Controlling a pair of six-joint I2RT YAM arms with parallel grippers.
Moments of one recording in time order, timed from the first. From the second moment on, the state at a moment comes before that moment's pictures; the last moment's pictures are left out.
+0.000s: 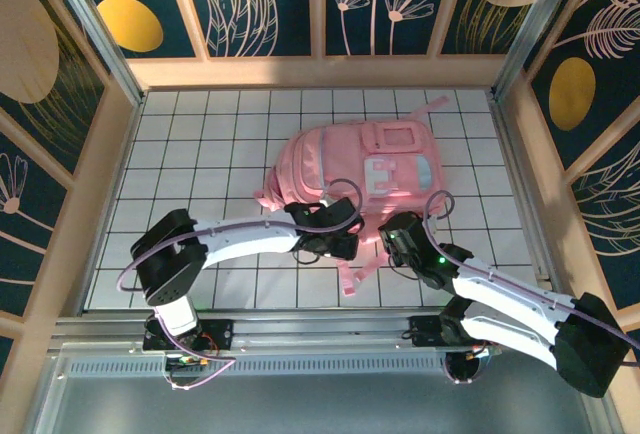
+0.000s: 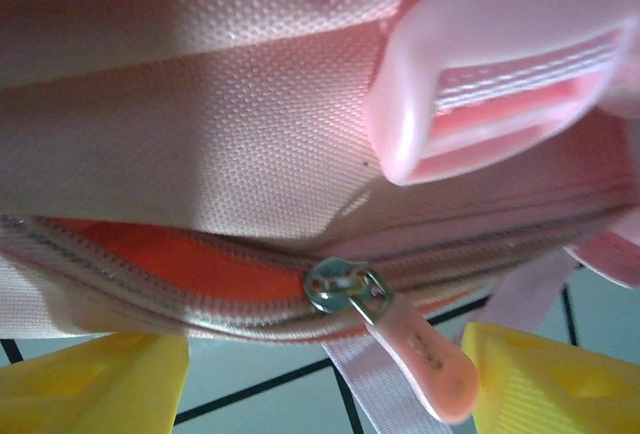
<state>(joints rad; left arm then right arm) -1.09 1.77 1.19 -0.62 -0.10 -0.84 0.81 0.91 0.38 -0.25 0.31 1.72</state>
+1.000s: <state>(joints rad) -0.96 1.54 1.14 -0.73 -0.22 -0.68 0.81 0.93 0.37 -0.16 0.29 1.61</state>
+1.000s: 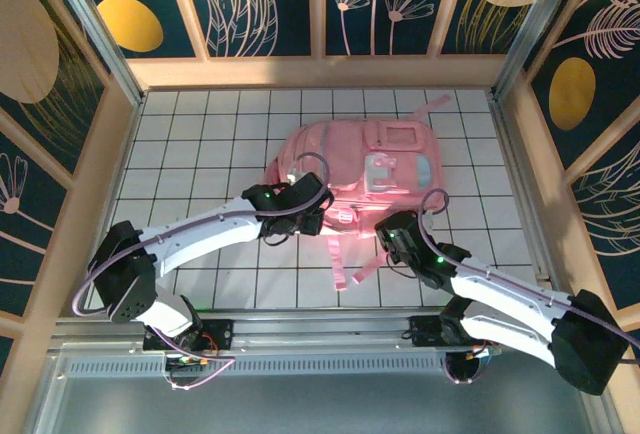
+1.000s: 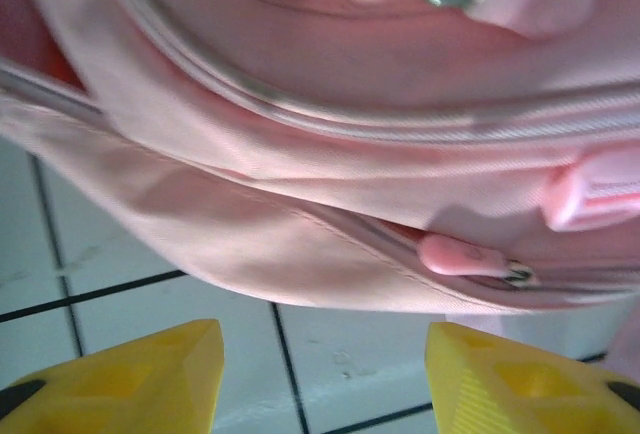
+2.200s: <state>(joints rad) -0.92 1.65 1.16 -0.53 0.02 -0.47 0.79 1.01 0.34 -0.06 0.20 1.11</state>
